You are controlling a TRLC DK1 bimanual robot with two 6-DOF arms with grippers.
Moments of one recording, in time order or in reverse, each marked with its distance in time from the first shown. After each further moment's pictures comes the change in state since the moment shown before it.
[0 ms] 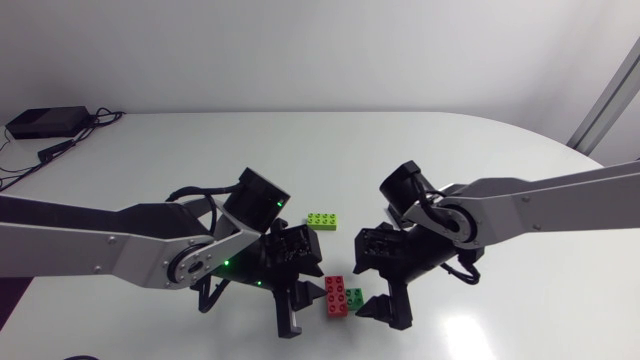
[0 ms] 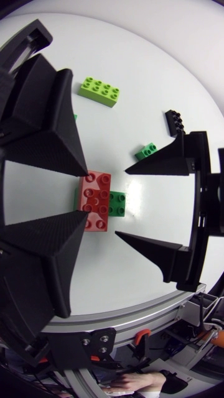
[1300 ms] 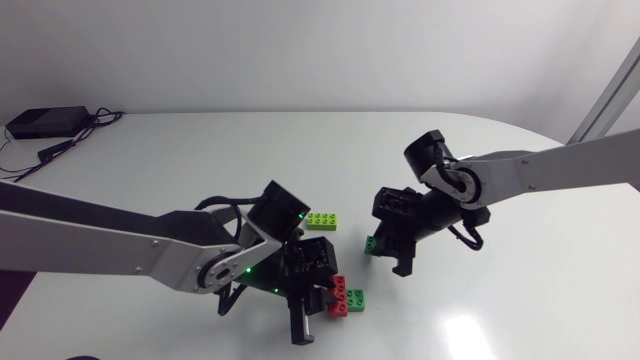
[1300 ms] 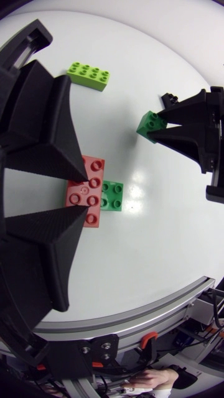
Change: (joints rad) left arm -0.047 0.106 0.033 0.049 0.000 0.024; right arm -0.185 0.101 0.133 0.061 0.090 0.005
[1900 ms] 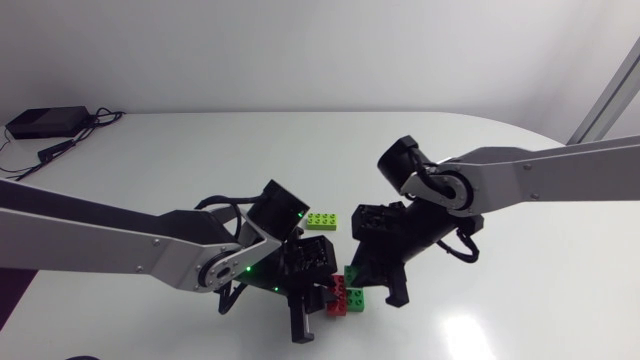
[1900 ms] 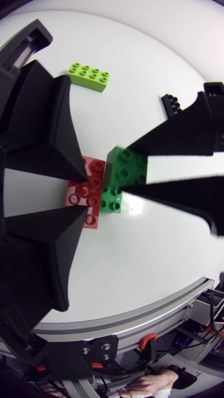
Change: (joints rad) left arm 0.005 0.008 0.000 0.009 0.007 0.001; right arm 0.142 -0.089 0.007 -0.195 -0.121 -0.004
